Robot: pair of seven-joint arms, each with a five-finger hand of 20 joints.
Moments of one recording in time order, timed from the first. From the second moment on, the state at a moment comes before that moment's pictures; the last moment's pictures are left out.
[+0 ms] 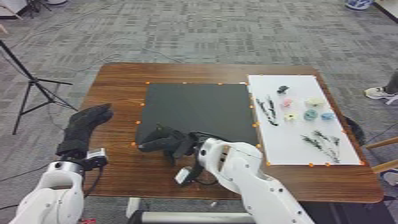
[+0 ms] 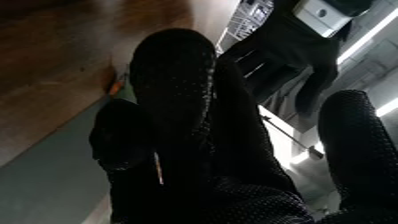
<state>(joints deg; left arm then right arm) 114.6 -60.0 -95.2 -108.1 64.4 10.9 7.0 -82.4 -78.0 54.1 -99.4 -110.3 -27.8 3.0</state>
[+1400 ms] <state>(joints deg) 114.3 -60.7 -95.3 -108.2 64.3 10.8 7.4 -81.8 -76.2 54.6 -99.7 -109.5 -30.3 7.4</state>
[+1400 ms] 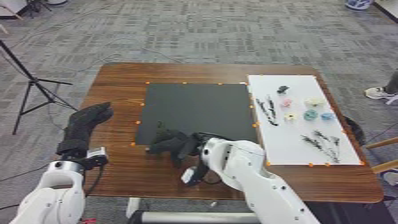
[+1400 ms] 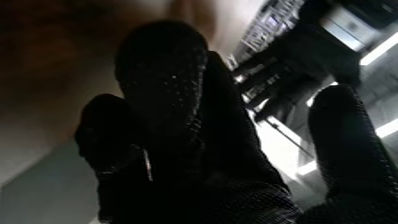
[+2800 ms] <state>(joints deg) 117.5 -60.9 -97.7 -111.1 64.7 10.9 7.7 -121.9 -52.1 107.7 -119.6 -133.9 -15.6 23.0</state>
